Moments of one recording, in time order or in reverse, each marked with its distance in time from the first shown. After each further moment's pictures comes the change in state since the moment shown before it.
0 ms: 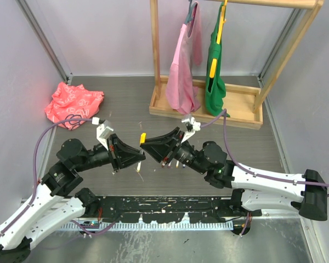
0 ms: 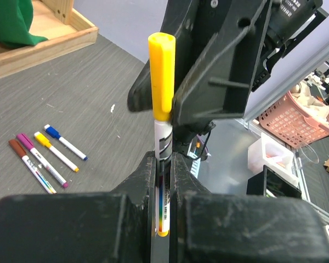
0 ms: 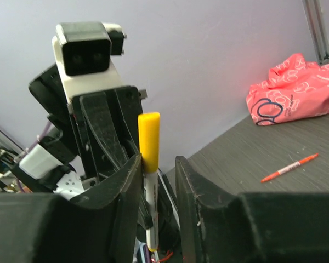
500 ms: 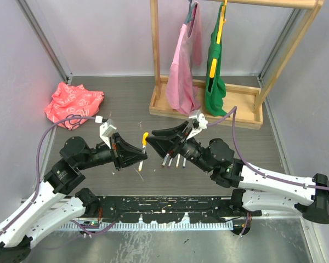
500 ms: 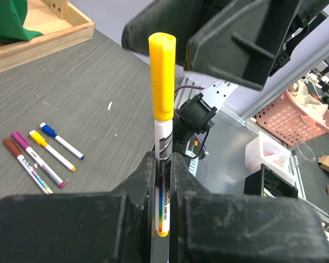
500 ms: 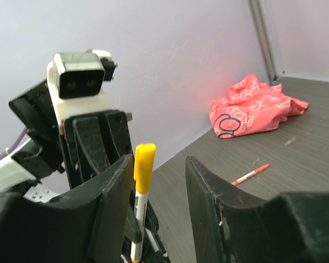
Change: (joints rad) left arm 0.000 0.033 0.000 0.031 0.015 -0.010; right arm -0.007 -0.067 0.060 -0.175 0.081 -0.124
